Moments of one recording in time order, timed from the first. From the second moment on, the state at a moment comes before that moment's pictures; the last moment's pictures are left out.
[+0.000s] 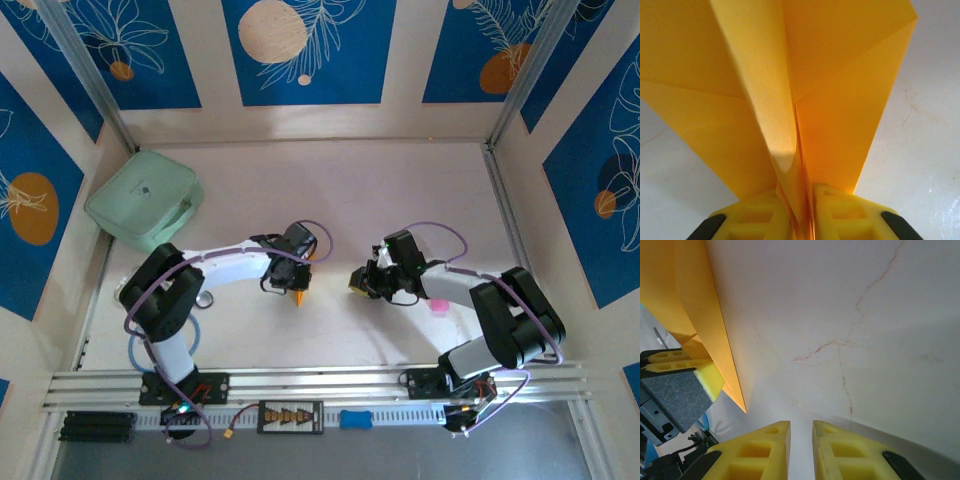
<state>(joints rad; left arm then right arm) -0.78 1.76 1.04 -0.53 0.04 -0.57 0.43 1.46 0.53 -0.05 -0.59 0.88</state>
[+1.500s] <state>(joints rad) -0.86 1.90 1.24 -0.69 -0.07 -0.79 0.31 1.26 0.49 -0.14 -0.60 0.82</state>
